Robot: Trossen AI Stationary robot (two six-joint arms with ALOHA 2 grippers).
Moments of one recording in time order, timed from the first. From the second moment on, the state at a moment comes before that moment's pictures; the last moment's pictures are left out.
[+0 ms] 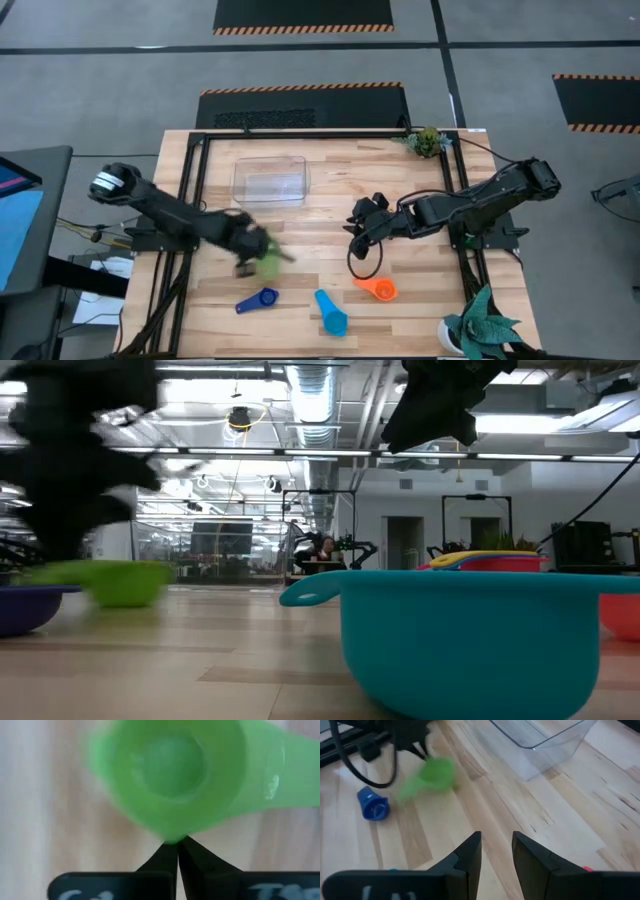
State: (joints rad) left arm -0.30 1.42 0.73 -0.69 -0.11 -0.47; right arm 0.25 1.42 1.04 -0.37 0.42 0.63
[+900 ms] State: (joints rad) left arm -0.74 1.46 0.87 -0.77 0.17 -0.87; right arm 0.26 1.42 1.04 -0.51 0.31 0.64
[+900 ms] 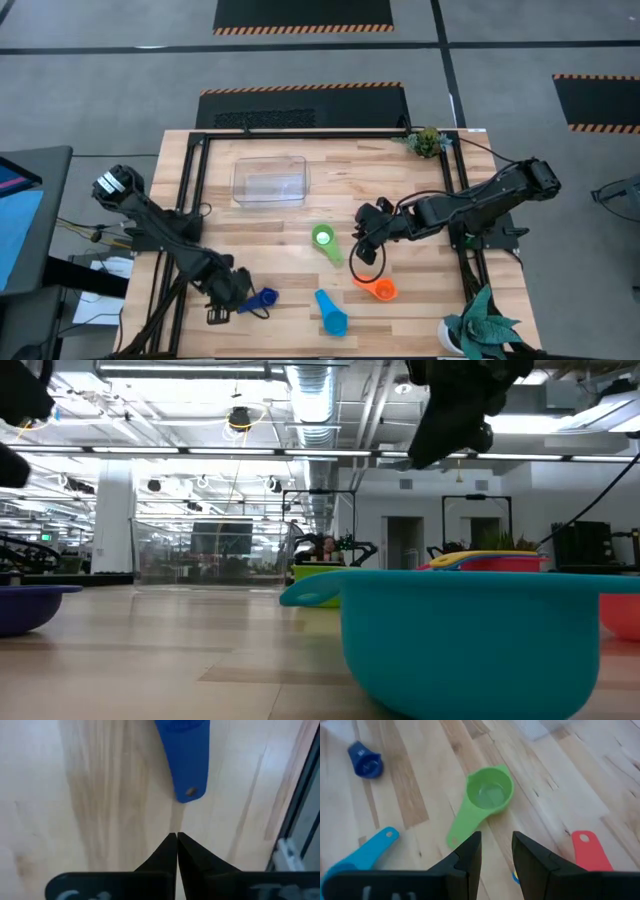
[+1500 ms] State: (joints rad) left arm -0.64 1.79 1.07 -0.73 -0.01 -0.57; right arm 0.26 1.42 1.04 -0.59 0.31 0.66
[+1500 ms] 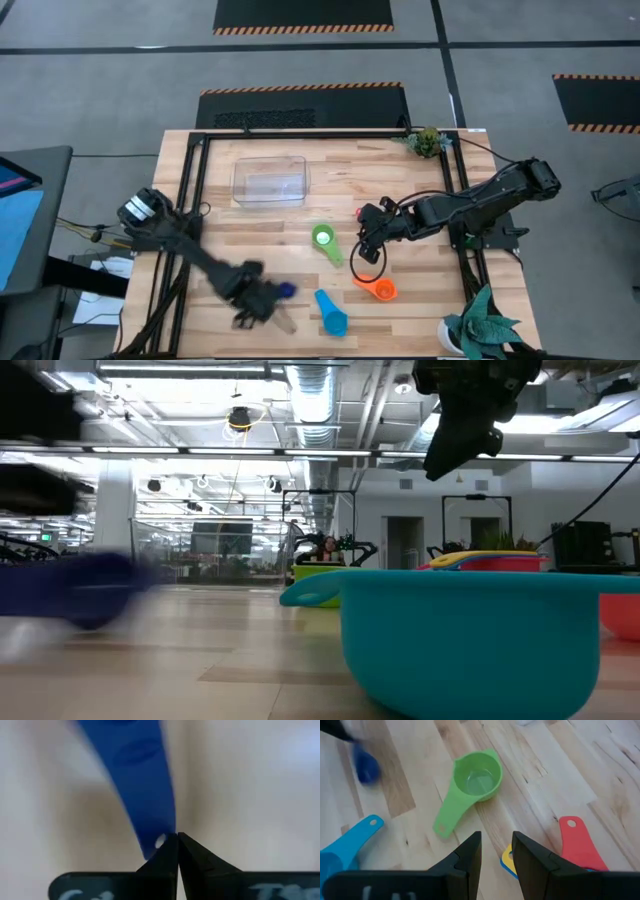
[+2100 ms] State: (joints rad) left arm -0.61 1.75 1.24 -0.81 0.08 -0.50; right arm 0.36 1.42 1.04 -0.79 0.26 0.73
